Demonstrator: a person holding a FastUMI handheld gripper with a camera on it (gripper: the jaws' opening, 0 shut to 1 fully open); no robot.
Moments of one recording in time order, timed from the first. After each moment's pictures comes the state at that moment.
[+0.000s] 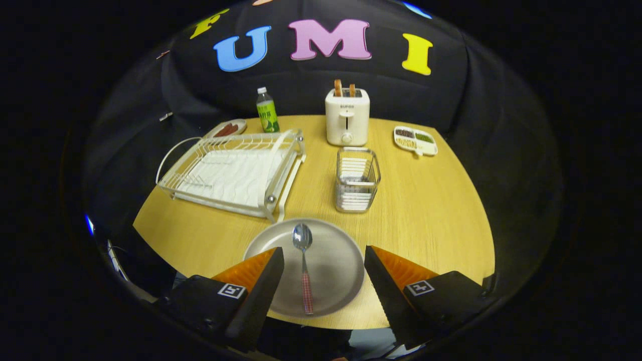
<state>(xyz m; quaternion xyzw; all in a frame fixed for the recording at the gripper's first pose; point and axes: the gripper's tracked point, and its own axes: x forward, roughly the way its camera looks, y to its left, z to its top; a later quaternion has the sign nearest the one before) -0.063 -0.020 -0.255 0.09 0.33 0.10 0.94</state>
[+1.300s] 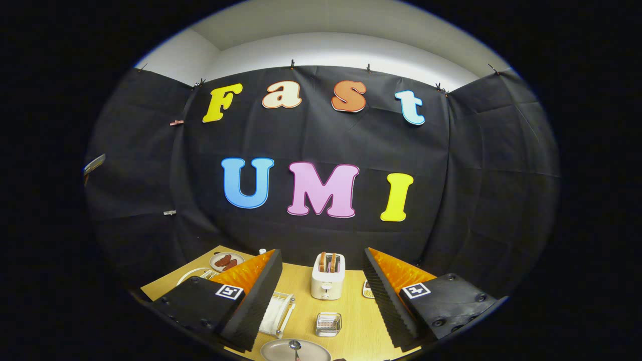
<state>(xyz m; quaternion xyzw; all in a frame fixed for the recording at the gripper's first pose) -0.030 -0.091 0.074 0.07 -0.01 0.03 1.00</state>
